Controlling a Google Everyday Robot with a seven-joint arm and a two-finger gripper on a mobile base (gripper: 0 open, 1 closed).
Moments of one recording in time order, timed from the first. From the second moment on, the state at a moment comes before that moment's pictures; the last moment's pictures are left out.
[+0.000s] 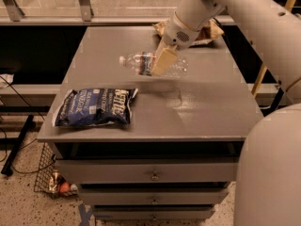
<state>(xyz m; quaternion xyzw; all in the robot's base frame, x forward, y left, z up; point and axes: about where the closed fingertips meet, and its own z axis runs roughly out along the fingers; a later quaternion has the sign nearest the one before) 0.647 -0.031 0.883 -0.66 0.71 0.16 0.20</state>
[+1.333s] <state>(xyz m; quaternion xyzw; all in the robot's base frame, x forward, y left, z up) 0.624 0.017 0.840 -0.67 0.72 0.14 0.12</state>
